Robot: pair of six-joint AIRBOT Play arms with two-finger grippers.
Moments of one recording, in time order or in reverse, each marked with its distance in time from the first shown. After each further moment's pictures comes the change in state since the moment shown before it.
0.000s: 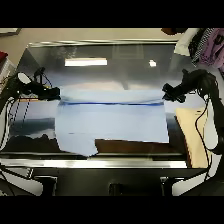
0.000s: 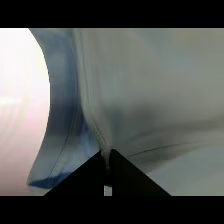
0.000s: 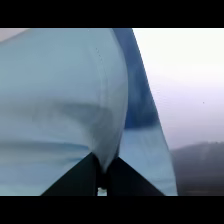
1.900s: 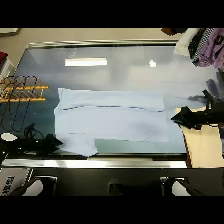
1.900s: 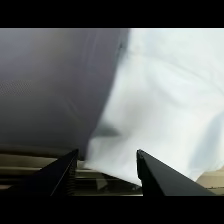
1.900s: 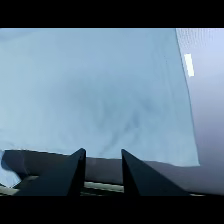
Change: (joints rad) left arm 0.296 0.729 -1.174 -0.310 0.032 0.019; right arm -0.279 0.642 -0.667 0.245 -0.126 -0.323
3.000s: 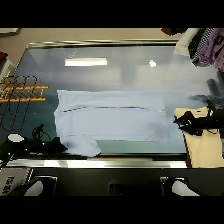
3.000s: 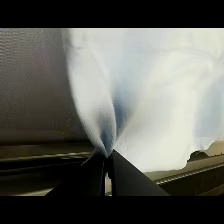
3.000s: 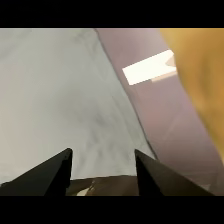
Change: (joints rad) left arm -0.103 0.006 -0.034 -0.052 -0.036 0.059; right arm -0.109 -0.137 -0.060 -0.030 0.091 0.029
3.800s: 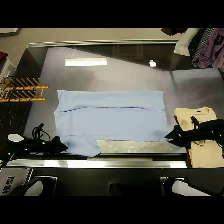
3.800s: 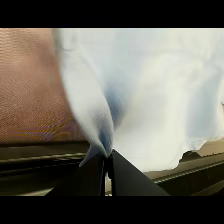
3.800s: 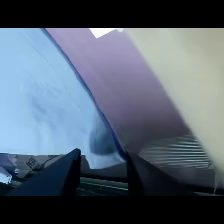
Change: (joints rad) left arm 0.000 0.000 0.000 -0.029 0.000 0.000; right arm -0.005 -0.091 -0.184 -0.009 0.011 -0.048
